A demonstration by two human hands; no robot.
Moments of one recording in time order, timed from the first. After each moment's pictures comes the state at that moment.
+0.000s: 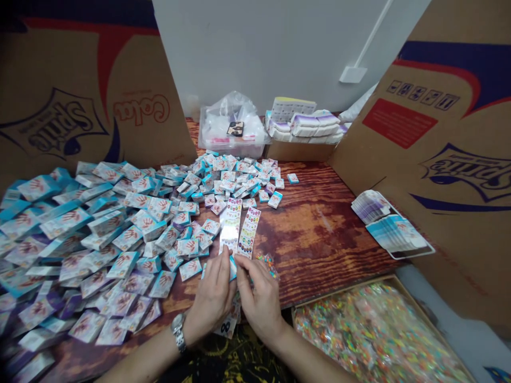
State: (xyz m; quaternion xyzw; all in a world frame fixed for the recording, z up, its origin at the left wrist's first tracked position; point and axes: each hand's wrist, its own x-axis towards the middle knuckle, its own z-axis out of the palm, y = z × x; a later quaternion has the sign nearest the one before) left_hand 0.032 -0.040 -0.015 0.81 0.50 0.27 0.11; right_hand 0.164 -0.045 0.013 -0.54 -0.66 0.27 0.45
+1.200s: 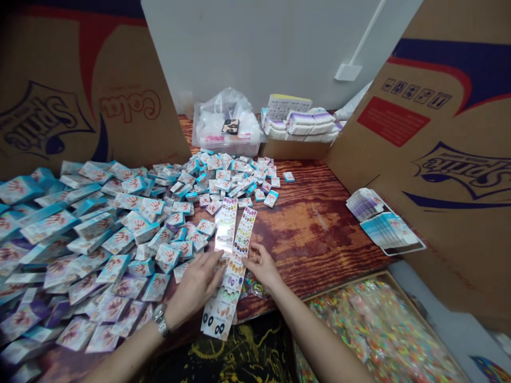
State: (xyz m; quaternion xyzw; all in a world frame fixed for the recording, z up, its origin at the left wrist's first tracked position) left_hand 0.003 -0.013 -0.018 0.82 0.51 0.22 0.16; right_hand 0.193 0.003 -0.066 -0.58 -0.38 0.60 0.39
